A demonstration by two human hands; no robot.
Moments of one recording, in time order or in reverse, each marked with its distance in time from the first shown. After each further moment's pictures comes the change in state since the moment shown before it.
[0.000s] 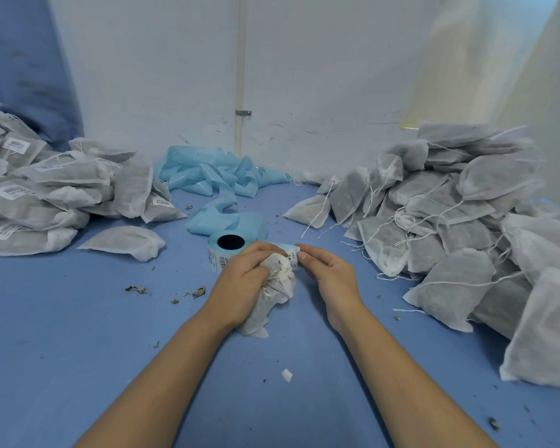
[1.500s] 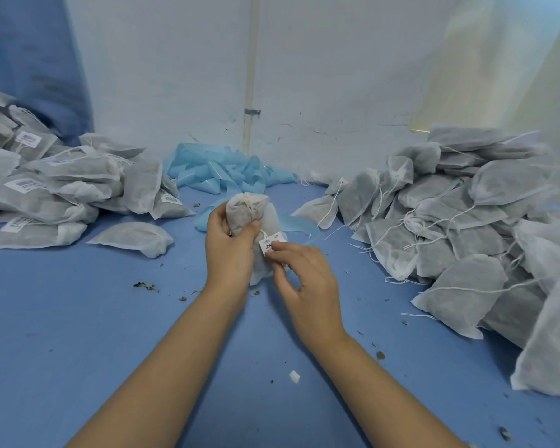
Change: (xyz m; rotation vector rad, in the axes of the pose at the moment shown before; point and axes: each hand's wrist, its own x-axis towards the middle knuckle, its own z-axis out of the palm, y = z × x) left_hand 0.026 0.017 -0.007 -0.413 0.582 -0.165; right_hand -0.033 0.010 0.034 -0.733 0.045 -0.987
